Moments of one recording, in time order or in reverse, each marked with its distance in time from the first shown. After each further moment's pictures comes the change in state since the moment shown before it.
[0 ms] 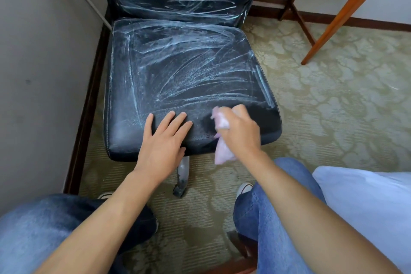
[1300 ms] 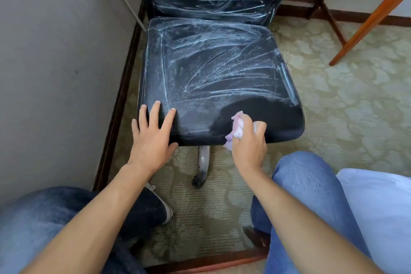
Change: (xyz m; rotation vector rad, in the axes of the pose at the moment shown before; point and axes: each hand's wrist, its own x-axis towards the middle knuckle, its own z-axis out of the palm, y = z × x) left_hand -0.050 -0.047 -0.029 -0.040 -0.190 -0.325; right_hand -0.060 -0.033 0.048 0.157 0.164 0.284
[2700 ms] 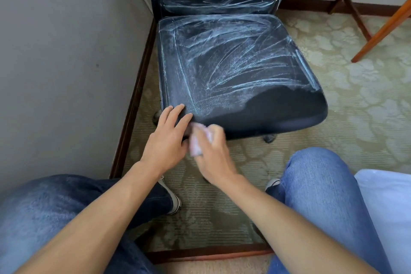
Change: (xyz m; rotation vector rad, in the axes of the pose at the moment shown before) left_hand -0.023 0.001 0.001 -0.185 0.037 0.117; right_hand -0.065 -0.050 0.036 0.130 -0.315 -0.543
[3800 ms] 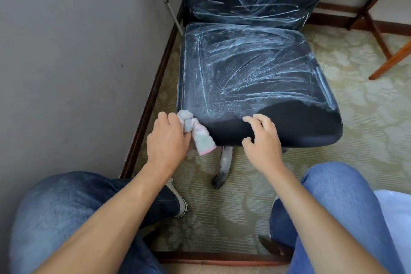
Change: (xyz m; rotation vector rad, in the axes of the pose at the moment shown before) left_hand -0.008 -0.004 -0.023 0.142 0.244 -0.373; right_hand 0.026 0.036 -0.070 -0.097 0.043 0.184
